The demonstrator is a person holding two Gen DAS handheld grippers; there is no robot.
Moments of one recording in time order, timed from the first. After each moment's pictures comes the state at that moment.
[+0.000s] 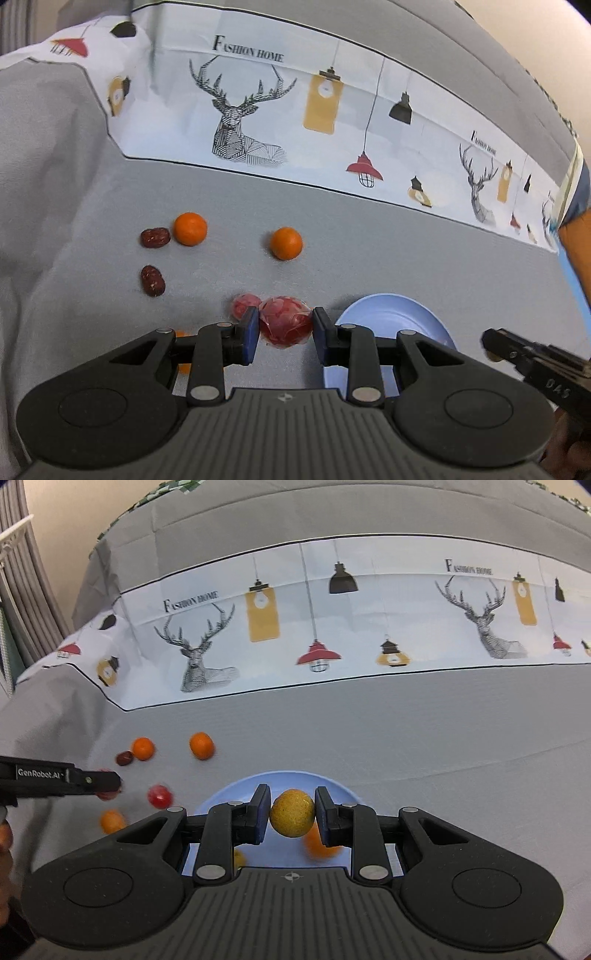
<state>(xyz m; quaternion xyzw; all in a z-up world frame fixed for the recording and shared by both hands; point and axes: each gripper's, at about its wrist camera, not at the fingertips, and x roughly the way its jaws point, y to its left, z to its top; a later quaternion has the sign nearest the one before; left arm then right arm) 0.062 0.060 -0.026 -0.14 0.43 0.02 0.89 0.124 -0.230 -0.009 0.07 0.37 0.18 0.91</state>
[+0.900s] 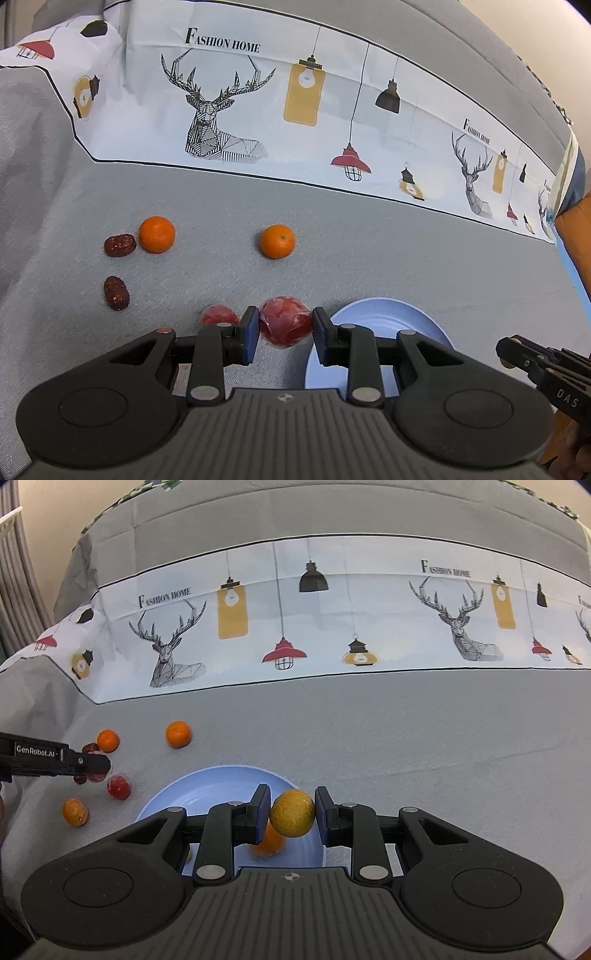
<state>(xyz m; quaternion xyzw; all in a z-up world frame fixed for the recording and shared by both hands) 0.086 0.042 -0.042 -0.14 0.43 0.00 0.89 0.130 -0.261 -0.023 0.05 0.37 0.16 0.92</state>
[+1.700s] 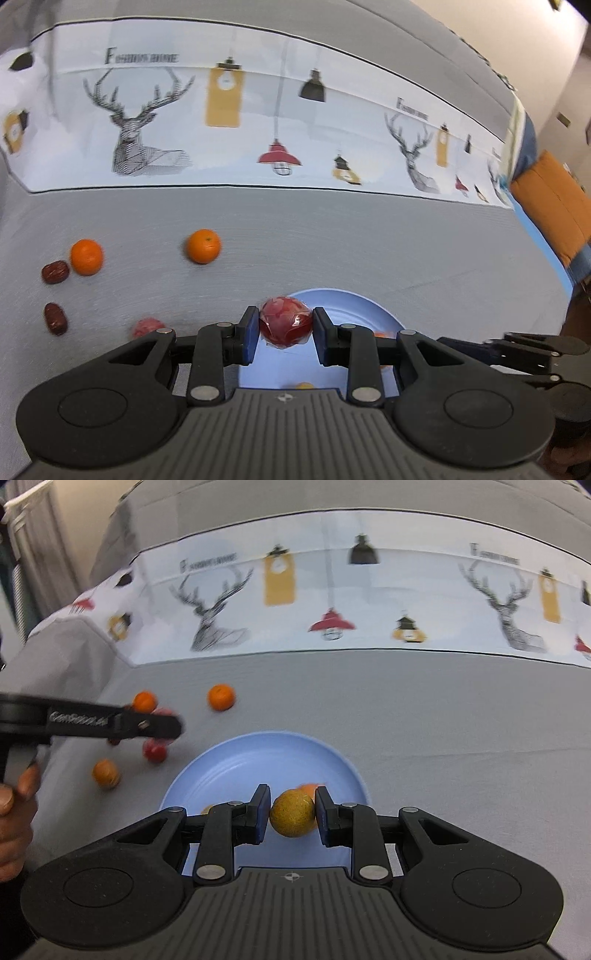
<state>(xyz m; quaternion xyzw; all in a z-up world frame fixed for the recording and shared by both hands) 0.087 -0.002 -0.041 -0.09 0.41 -0.09 0.90 0.127 -0.236 -0.030 0.02 0.40 0.24 0.88</state>
